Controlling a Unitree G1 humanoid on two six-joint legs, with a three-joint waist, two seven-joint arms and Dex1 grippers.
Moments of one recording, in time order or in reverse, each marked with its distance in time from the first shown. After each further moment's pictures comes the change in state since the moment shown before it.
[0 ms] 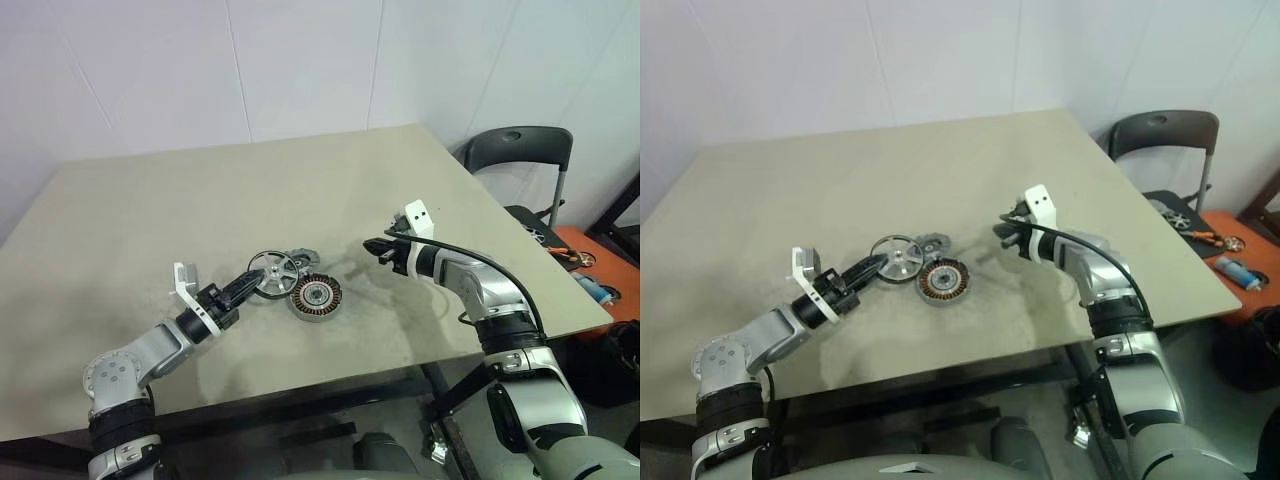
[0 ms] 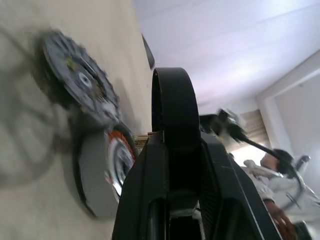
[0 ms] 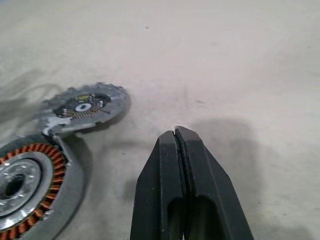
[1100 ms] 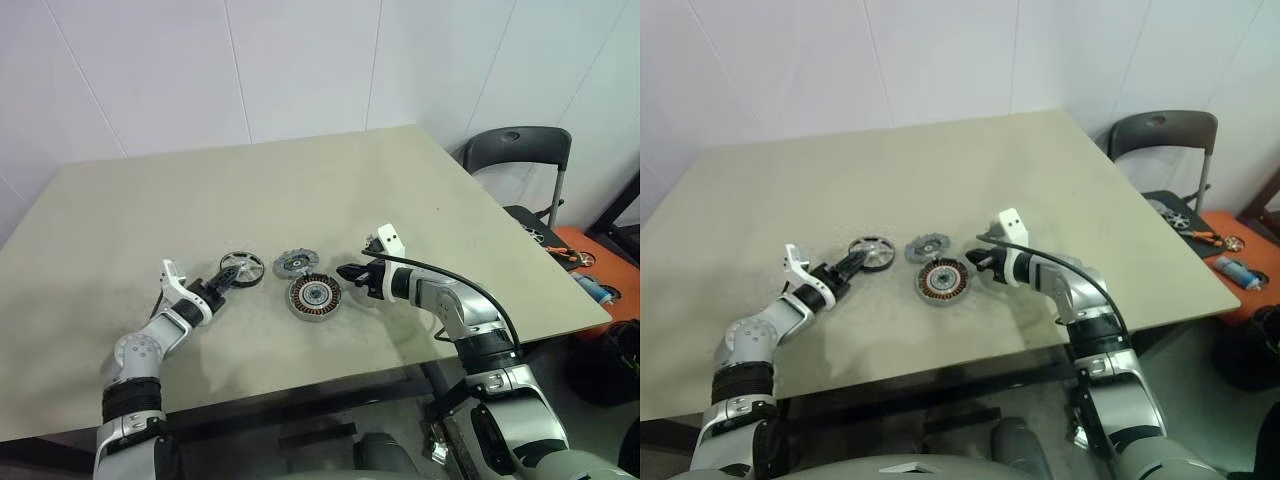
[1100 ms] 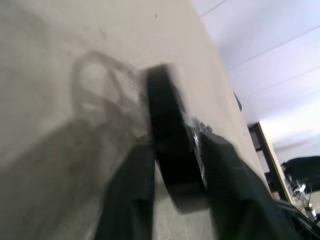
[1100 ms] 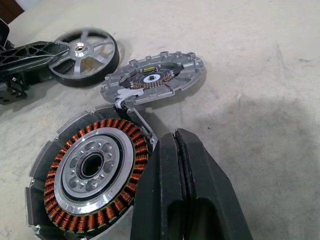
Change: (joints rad) left arm -0.128 0.042 -0.043 0.300 0.461 -0.436 -0.149; right arm 0.087 0.096 0.047 -0.146 0.068 0.173 -0.014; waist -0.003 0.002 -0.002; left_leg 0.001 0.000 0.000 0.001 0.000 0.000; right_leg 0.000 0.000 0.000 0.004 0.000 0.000
